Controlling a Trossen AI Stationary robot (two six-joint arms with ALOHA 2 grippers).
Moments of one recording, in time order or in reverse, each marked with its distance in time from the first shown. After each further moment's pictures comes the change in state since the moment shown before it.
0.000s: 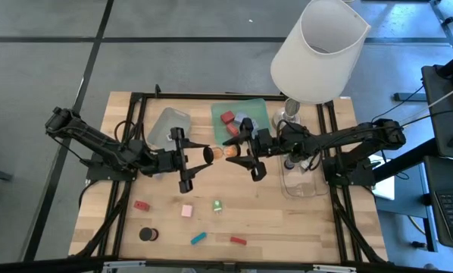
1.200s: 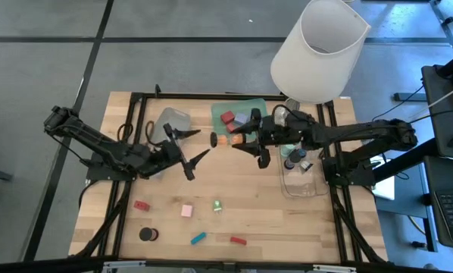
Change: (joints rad) left arm -0.034 -0.047 0.000 -0.286 -0.434 -0.234; right arm -0.102 -0.125 -0.002 -0.284 -0.015 0.058
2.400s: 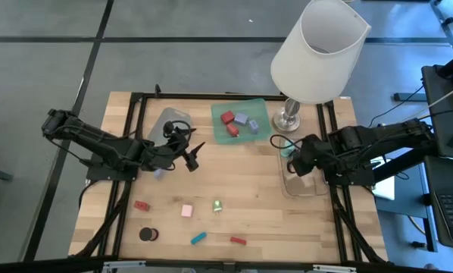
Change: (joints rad) left arm 0.132 0.000 0.000 -0.582 -0.026 -0.443; right arm 0.236 -0.362 0.000 -1.743 0.206 1.173
